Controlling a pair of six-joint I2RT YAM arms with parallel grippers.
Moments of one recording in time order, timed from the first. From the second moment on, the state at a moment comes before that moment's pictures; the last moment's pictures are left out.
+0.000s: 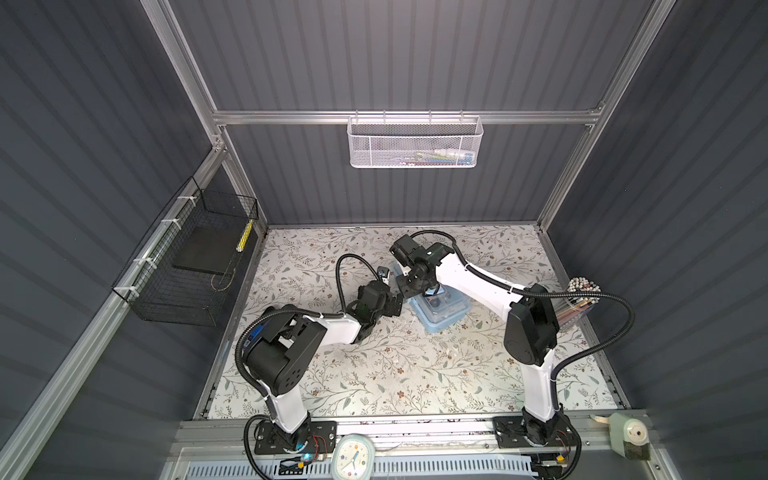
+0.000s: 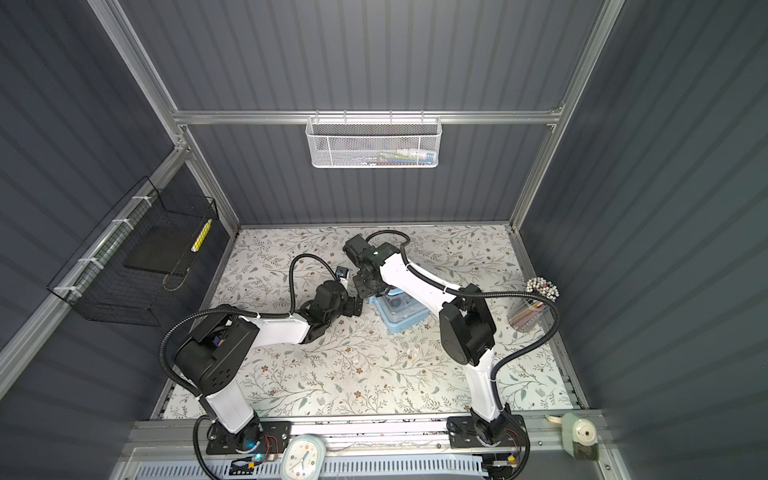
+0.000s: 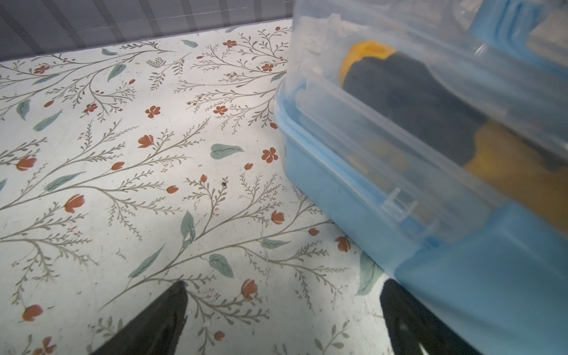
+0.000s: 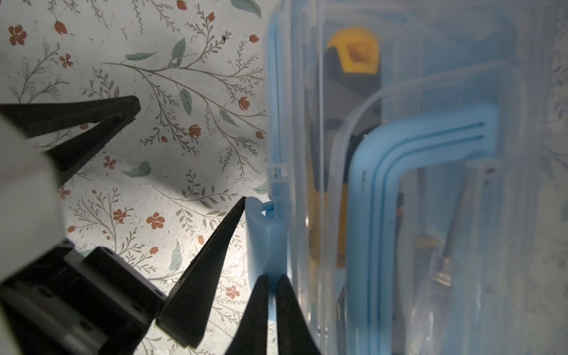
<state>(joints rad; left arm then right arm) -0.67 1.76 0.79 0.39 -0.25 -0.19 0.75 2.05 1.84 -1.00 0.14 0.28</state>
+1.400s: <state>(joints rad) -0.67 1.79 0.79 0.38 -0.24 -0.22 0.77 2.09 1.85 -1.02 0.18 0.29</state>
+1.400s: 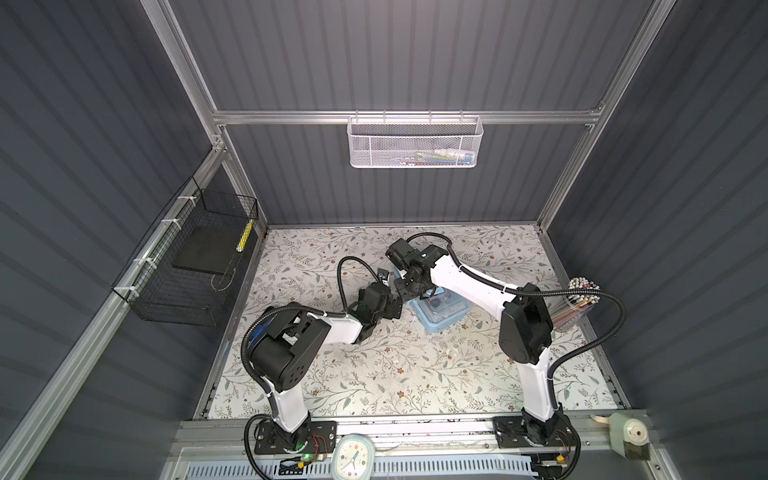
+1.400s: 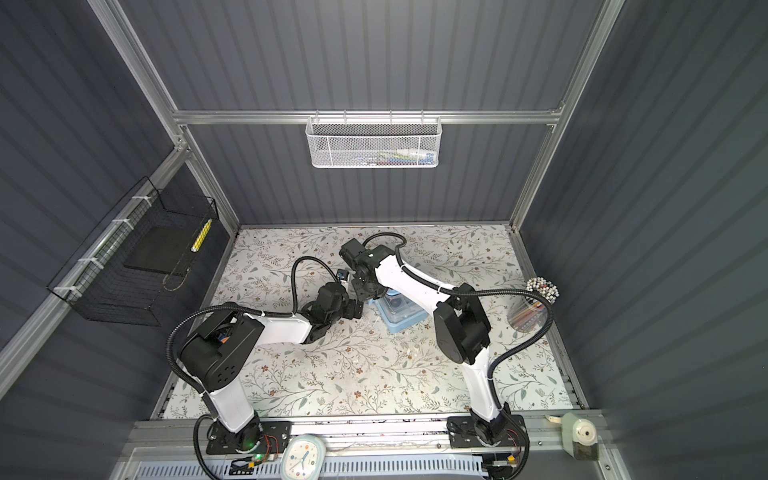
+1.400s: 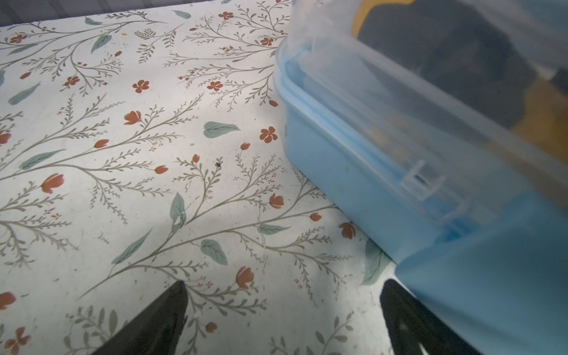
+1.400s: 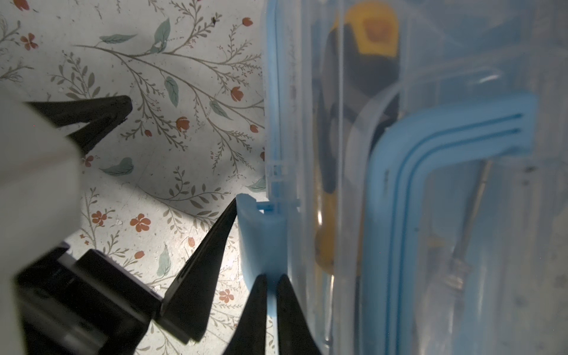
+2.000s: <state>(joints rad) -0.67 1.79 0.79 0.38 -0.23 -0.22 0.77 2.10 1.85 -1.02 0.20 0.30</state>
